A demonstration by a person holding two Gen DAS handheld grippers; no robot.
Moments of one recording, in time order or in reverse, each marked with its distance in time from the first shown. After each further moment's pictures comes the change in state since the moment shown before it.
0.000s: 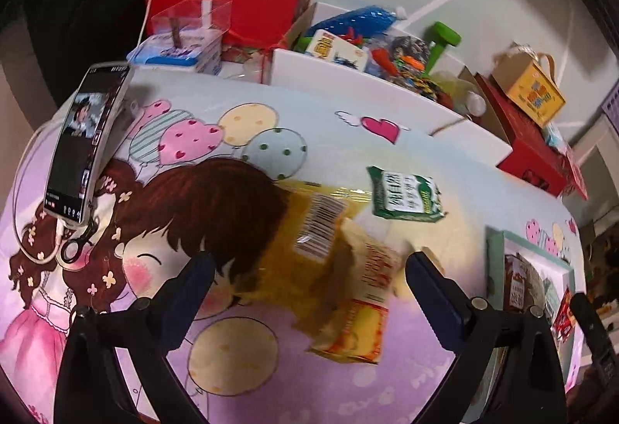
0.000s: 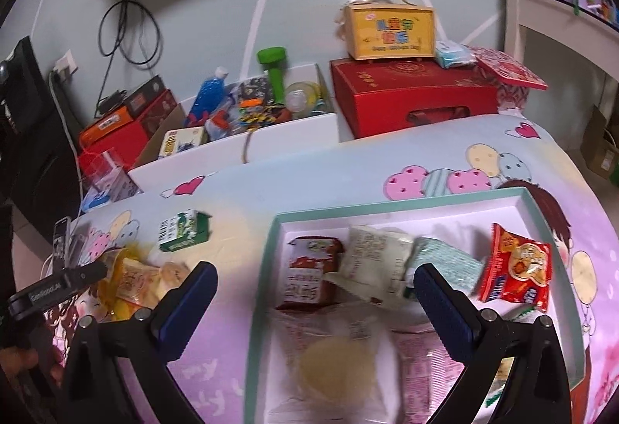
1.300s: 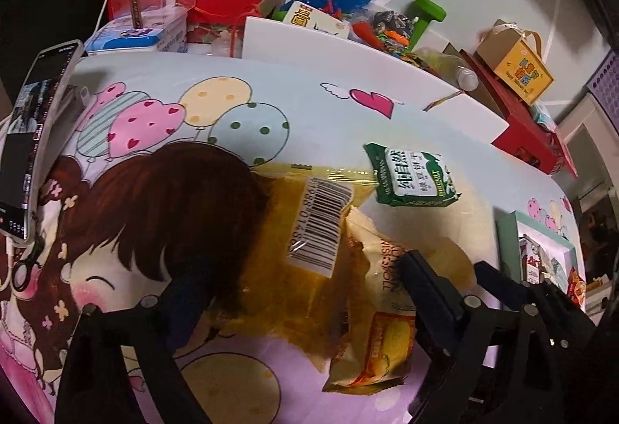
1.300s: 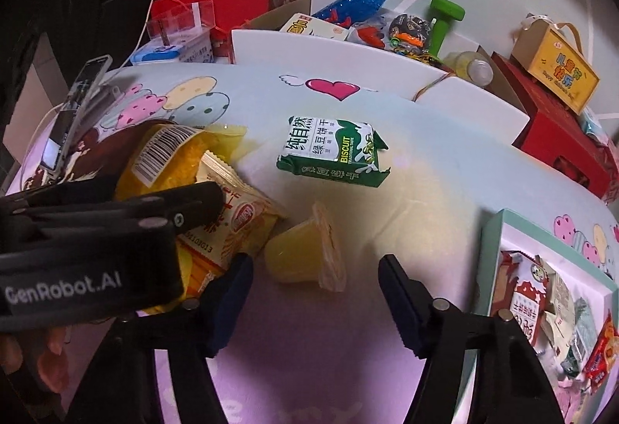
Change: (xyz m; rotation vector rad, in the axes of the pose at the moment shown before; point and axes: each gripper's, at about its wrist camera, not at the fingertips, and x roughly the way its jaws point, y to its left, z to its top) left arm 0.046 0.002 -0.003 0.077 0.044 -0.103; right arm 0.101 0.161 -0.047 -0.463 0.200 0.069
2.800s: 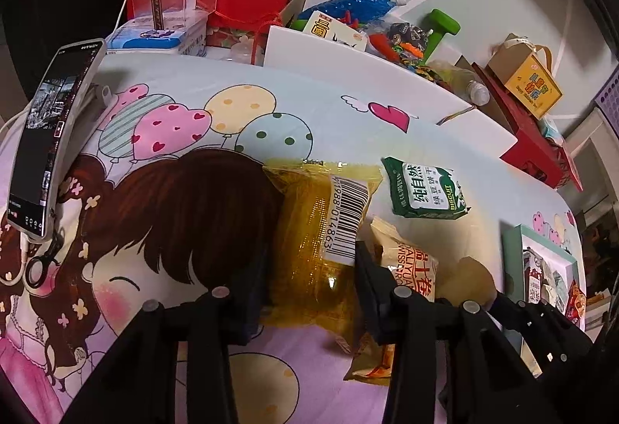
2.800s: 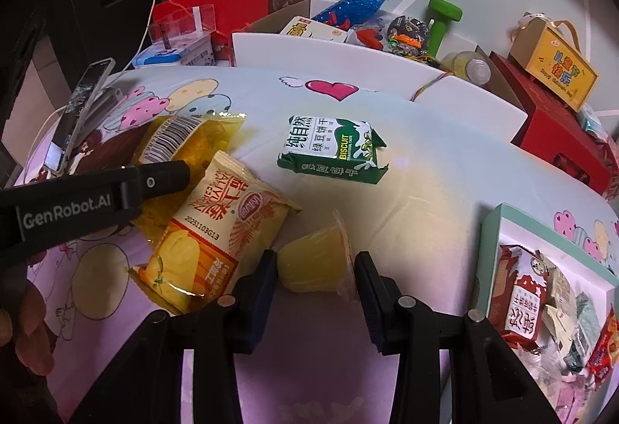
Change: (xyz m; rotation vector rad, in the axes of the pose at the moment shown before) left arm -0.009 0.010 0.001 -0.040 -0.020 0.036; right arm -0.006 -0.001 -0.006 0.008 -0.018 0.008
